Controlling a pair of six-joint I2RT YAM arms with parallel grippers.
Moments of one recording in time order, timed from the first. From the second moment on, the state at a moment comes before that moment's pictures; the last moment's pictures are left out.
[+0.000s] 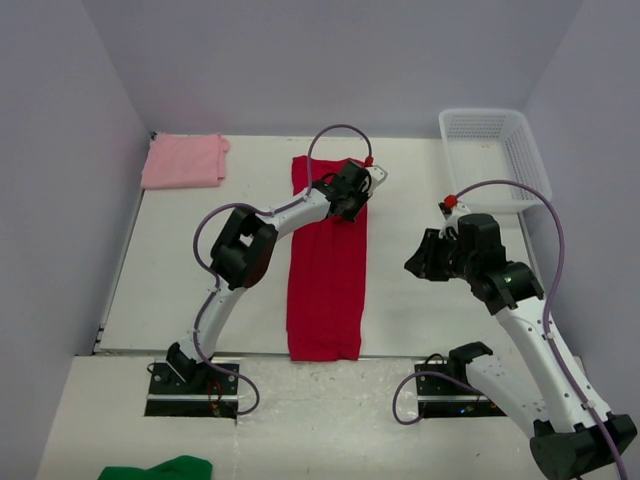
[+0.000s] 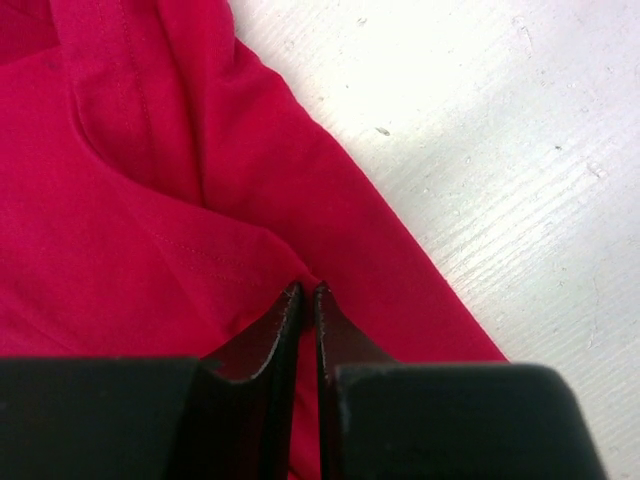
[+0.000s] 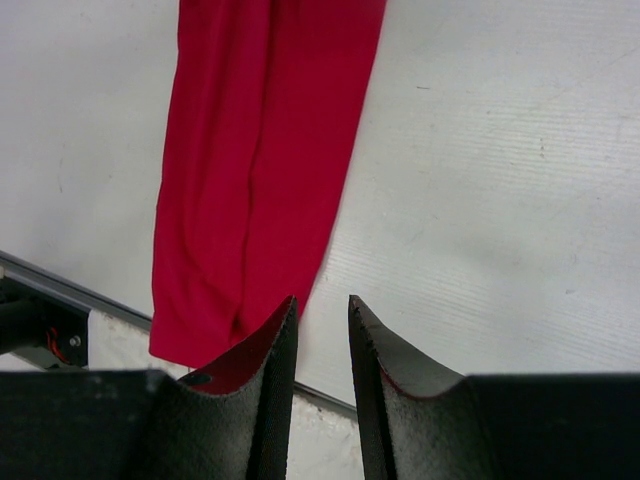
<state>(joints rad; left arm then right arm) -0.71 2.38 1.93 -0.40 -0.05 0.07 0.30 0.82 0.88 -0.79 -0.23 0.41</state>
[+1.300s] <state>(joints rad) -0.74 2.14 1.63 -0.32 -0.06 0.04 0.30 0.83 0.86 -0.78 -0.23 0.41</state>
